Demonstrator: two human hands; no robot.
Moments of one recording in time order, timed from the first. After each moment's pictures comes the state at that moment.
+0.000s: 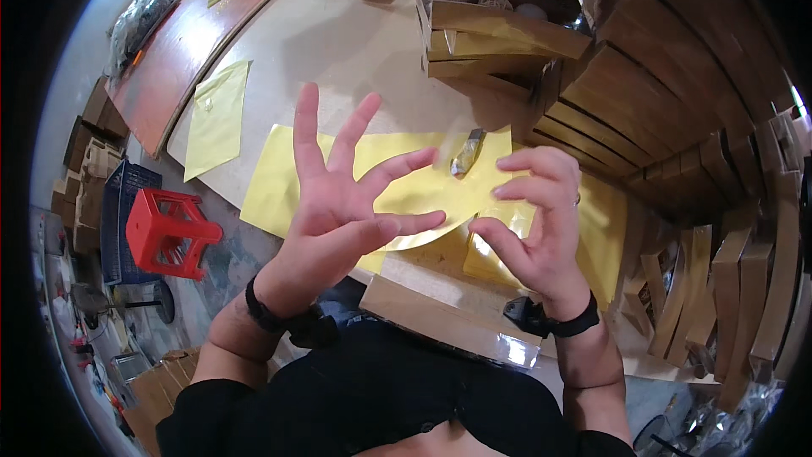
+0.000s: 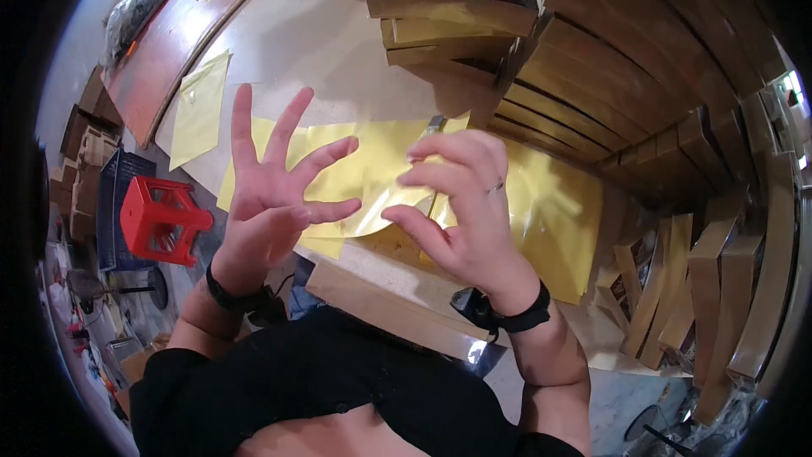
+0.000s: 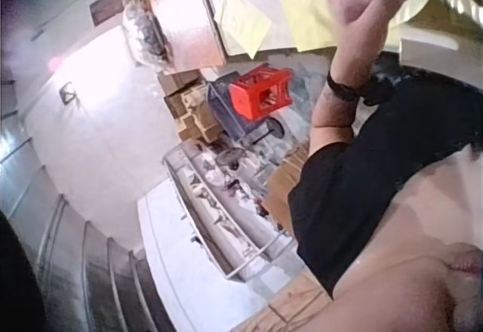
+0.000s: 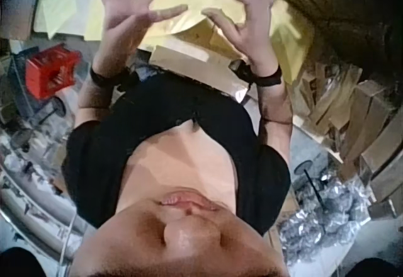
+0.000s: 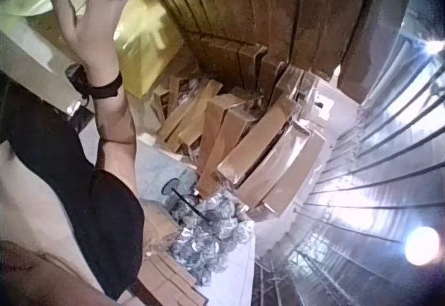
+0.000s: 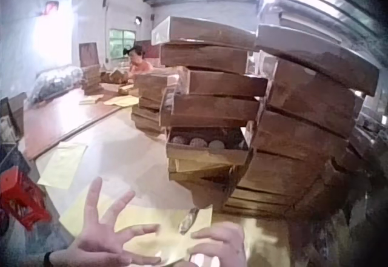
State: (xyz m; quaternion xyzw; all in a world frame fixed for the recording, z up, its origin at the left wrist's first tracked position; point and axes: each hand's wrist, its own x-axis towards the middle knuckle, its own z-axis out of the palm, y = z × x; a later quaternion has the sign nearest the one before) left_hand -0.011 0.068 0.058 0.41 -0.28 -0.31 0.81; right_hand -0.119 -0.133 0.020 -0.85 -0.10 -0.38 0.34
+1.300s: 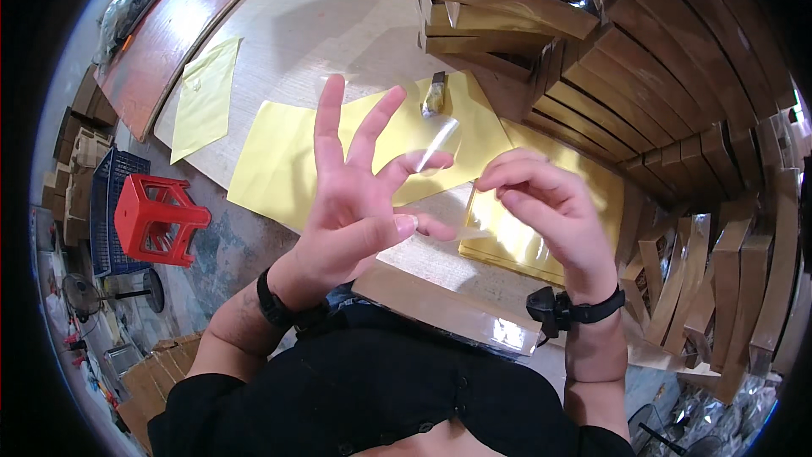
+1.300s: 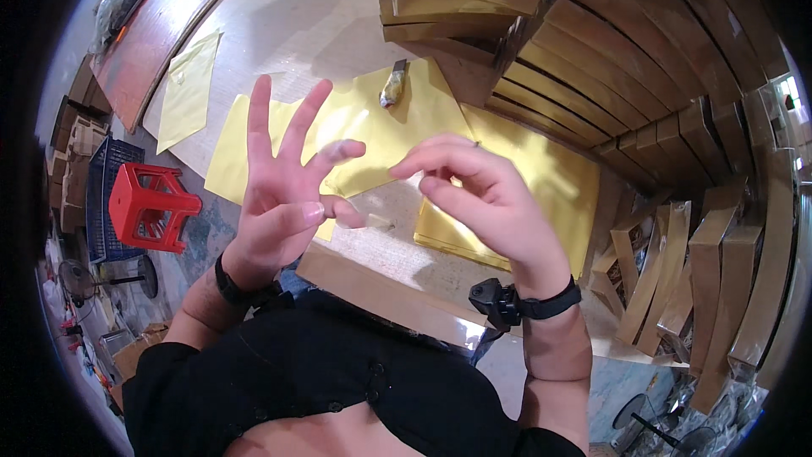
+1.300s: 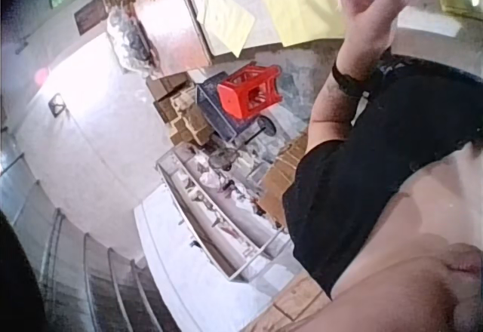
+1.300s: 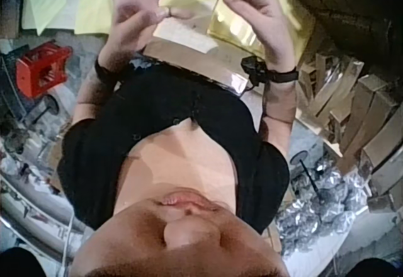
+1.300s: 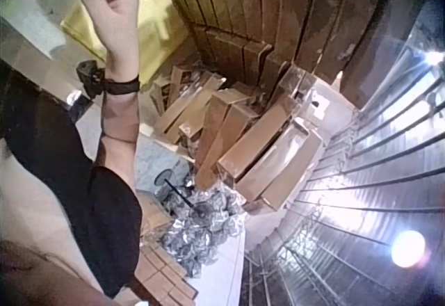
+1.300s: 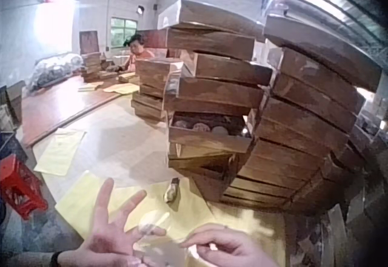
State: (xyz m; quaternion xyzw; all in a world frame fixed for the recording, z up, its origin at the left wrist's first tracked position) left_hand -0.023 0.065 0.030 0.35 -0.27 -0.34 0.83; right_hand -0.134 -0.145 0.032 -0.69 -0.03 -0.06 0.72
